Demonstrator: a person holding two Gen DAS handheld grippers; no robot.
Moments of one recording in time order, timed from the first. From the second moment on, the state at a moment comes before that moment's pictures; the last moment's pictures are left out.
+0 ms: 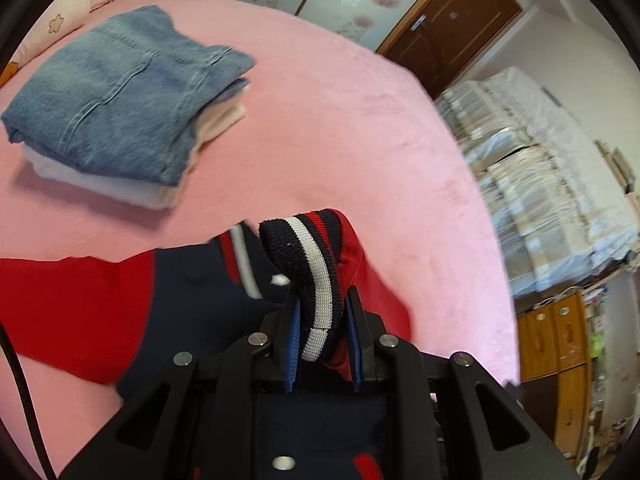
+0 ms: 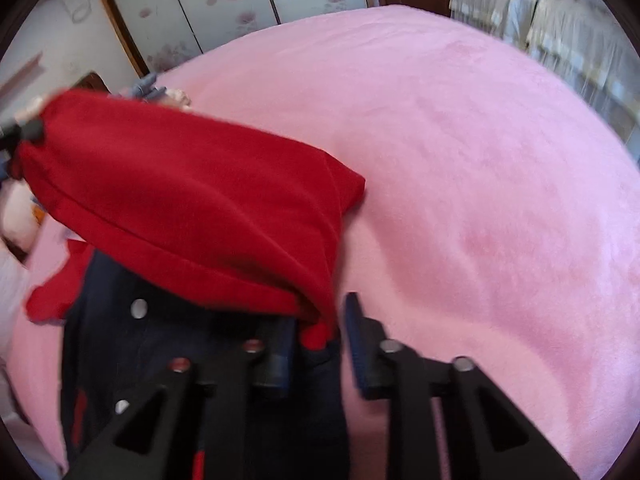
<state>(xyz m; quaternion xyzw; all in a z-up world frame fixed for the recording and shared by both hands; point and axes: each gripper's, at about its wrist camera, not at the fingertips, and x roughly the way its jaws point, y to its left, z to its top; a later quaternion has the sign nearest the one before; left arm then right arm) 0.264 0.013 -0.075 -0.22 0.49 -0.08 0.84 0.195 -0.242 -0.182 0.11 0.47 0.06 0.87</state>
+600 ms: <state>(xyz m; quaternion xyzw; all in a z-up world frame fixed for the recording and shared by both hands) 0.256 0.062 -0.162 -0.15 0.57 -0.11 0.80 0.180 -0.252 -0.147 0.09 0.48 0.12 0.86</state>
